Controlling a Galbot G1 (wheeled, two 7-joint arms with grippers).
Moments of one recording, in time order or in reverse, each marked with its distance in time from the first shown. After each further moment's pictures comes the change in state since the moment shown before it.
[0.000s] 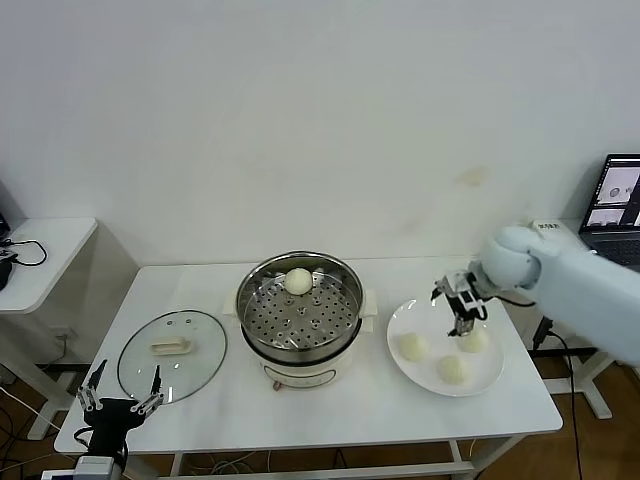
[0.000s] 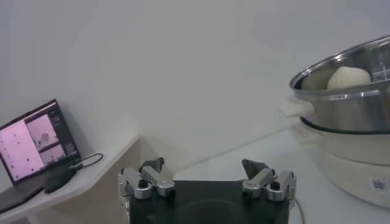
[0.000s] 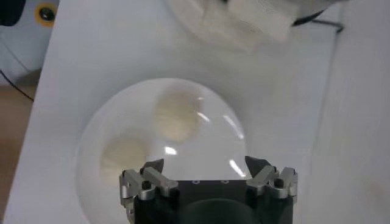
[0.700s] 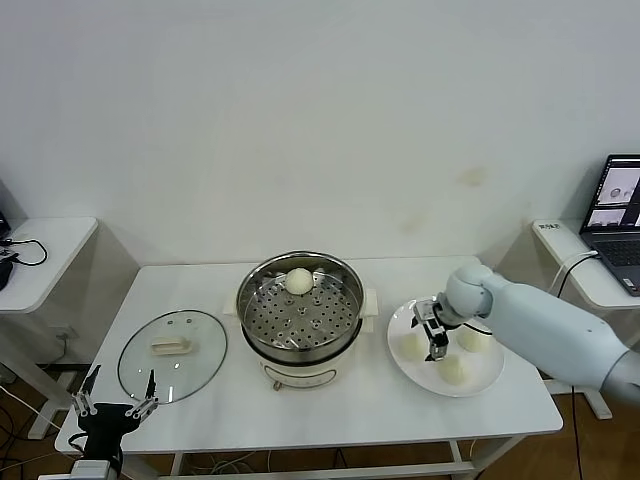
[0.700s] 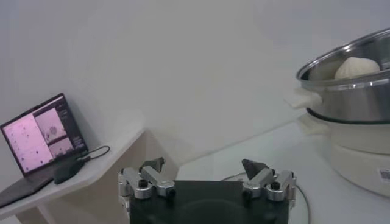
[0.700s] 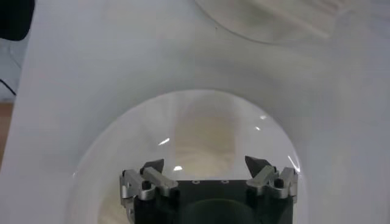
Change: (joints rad) left arm 0.014 -0.015 -0.017 0.003 0.005 0.002 -0.002; right arm -0.209 0.180 0.117 -0.190 -0.101 0.000 0.027
